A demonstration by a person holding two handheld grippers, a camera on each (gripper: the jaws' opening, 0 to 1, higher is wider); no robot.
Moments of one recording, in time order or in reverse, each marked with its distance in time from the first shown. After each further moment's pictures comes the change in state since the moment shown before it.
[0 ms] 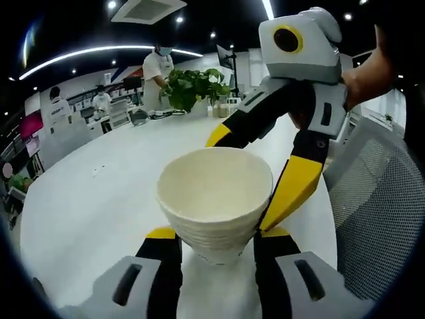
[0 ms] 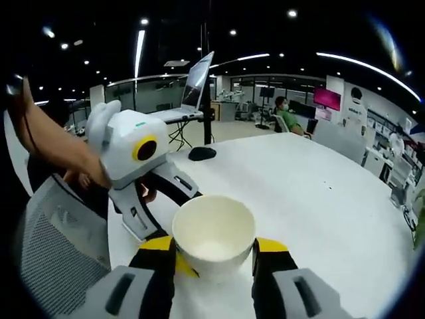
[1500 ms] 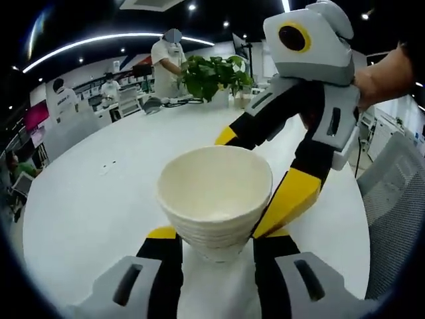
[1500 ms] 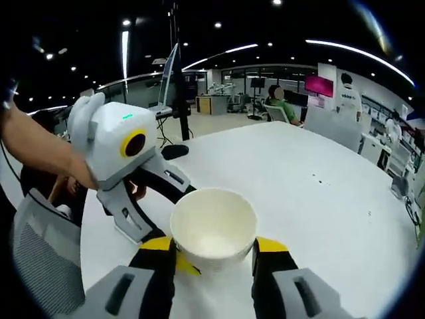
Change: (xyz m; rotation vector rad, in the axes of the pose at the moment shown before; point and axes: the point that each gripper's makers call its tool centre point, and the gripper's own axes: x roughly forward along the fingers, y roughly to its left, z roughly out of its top) left arm 0.046 0.072 0.006 -0.043 0.081 0.064; right arm 0.034 -0.078 0.001 0.063 0.047 -0.021
